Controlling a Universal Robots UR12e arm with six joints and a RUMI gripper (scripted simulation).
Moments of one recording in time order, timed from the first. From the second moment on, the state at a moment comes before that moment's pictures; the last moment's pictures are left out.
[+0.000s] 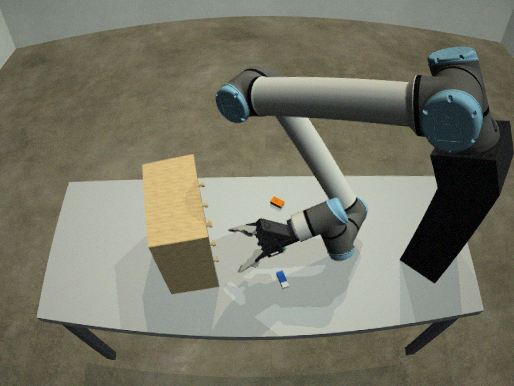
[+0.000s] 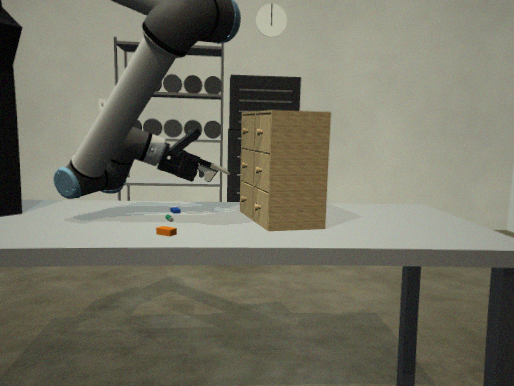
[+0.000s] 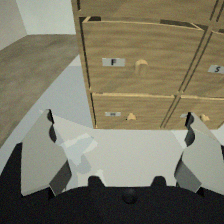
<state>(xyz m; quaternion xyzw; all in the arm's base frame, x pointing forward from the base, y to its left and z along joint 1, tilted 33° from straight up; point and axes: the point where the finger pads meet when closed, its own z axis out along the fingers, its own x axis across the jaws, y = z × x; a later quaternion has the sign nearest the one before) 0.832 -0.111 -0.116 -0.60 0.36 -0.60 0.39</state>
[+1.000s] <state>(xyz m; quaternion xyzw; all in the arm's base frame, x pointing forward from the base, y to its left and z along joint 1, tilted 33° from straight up) 0.822 -0.110 -0.110 -0.62 0.39 -0.58 0.36</state>
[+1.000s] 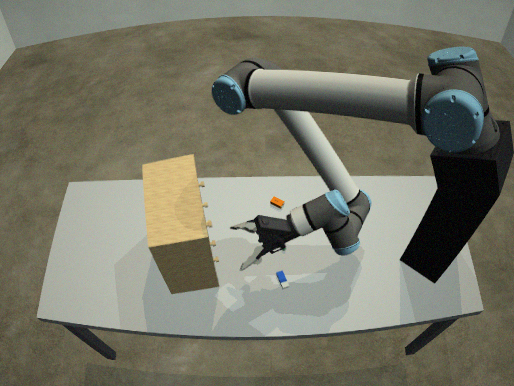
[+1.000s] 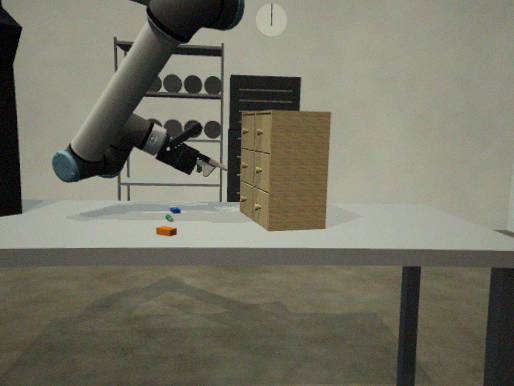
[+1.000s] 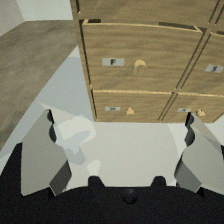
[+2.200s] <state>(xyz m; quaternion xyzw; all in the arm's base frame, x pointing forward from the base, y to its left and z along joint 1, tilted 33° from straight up) 0.772 -0.097 -0.083 -0.69 0.52 -0.47 0.20</state>
